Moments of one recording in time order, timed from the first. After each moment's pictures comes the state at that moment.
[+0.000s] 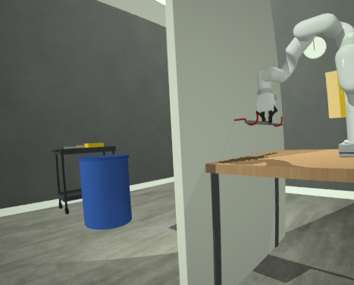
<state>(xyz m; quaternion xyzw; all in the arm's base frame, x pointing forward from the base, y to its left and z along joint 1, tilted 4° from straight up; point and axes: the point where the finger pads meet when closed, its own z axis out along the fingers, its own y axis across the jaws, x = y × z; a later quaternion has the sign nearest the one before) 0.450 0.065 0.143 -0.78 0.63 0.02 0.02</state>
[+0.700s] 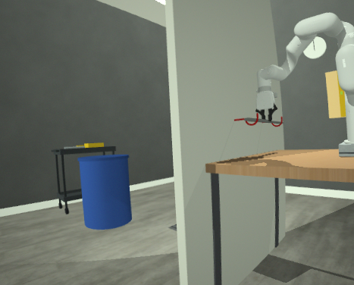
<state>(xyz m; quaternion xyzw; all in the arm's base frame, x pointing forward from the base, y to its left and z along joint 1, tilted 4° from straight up) 0.450 0.064 0.156 -0.78 0.63 0.02 0.02</state>
